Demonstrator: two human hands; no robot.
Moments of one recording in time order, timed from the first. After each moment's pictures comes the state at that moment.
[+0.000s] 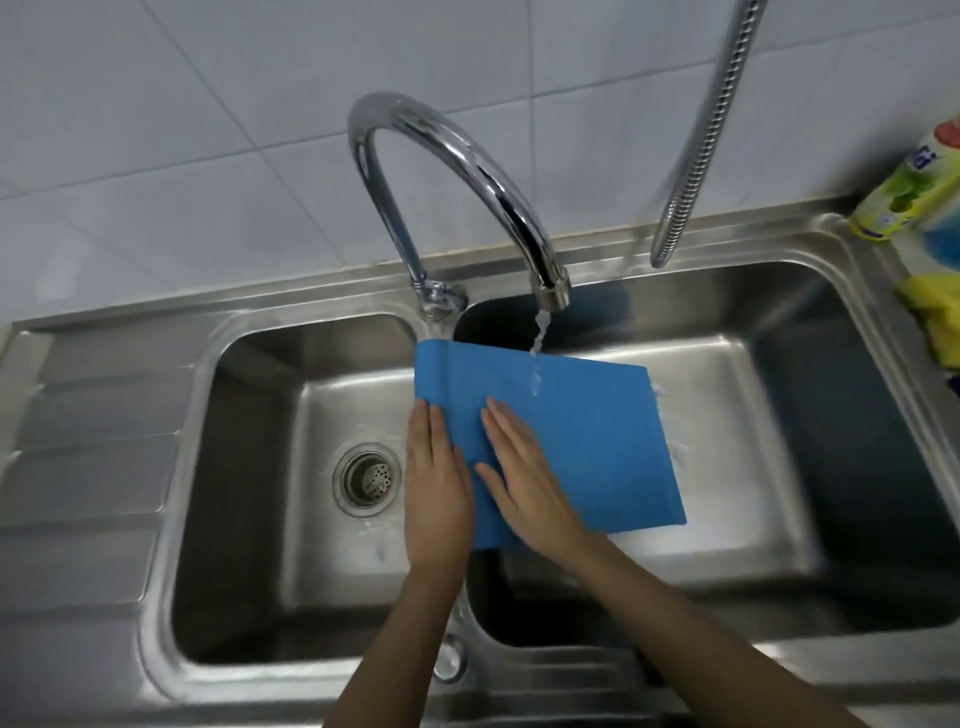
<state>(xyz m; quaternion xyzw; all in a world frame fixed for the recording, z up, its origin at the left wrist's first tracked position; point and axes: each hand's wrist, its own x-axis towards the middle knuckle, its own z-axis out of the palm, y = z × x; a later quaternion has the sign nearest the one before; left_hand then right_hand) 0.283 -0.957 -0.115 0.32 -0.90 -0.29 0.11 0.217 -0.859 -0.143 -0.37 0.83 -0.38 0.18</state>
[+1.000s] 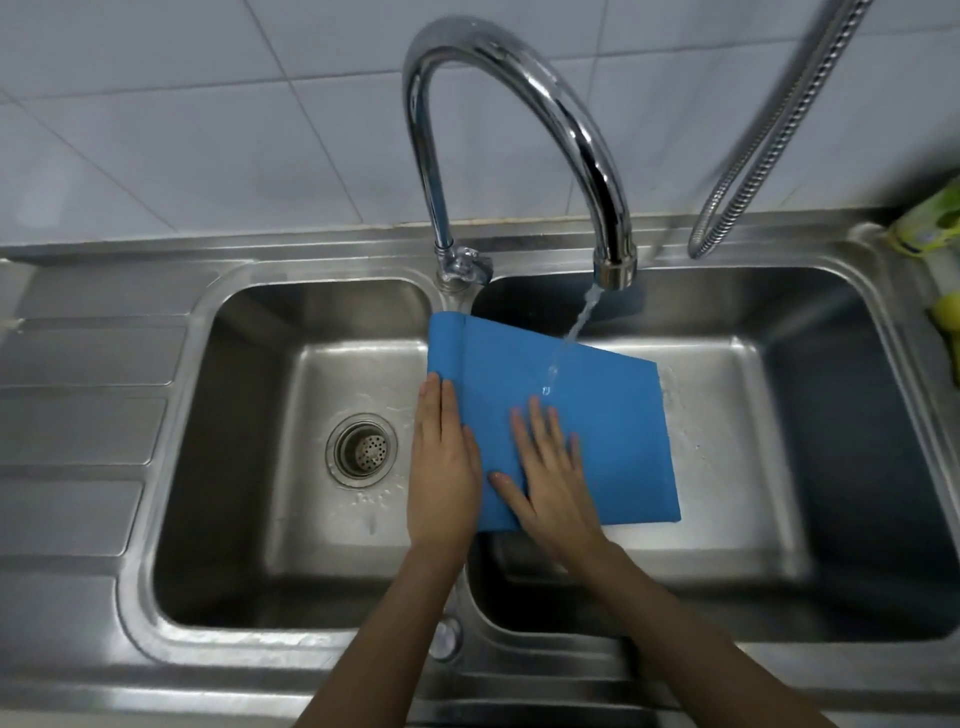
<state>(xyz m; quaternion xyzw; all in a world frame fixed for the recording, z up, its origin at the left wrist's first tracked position) 0.286 -0.961 -0.119 0.32 -0.90 -0.28 0.11 0.229 -0.837 -0.170 -0.33 0.89 -0.23 0.20</state>
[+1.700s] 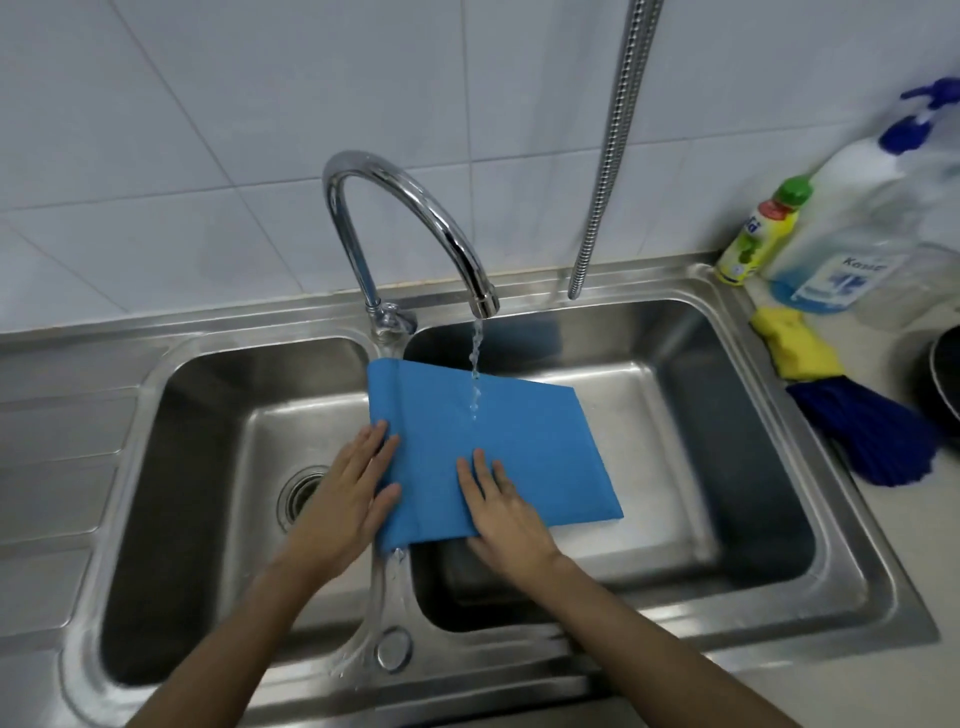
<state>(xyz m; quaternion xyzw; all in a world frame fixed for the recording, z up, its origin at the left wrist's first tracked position) 0.324 -1.020 -0.090 0.05 -0.97 -0.22 -0.03 0.238 -0.814 -0.114 -0.39 0.90 -0.09 0.19</state>
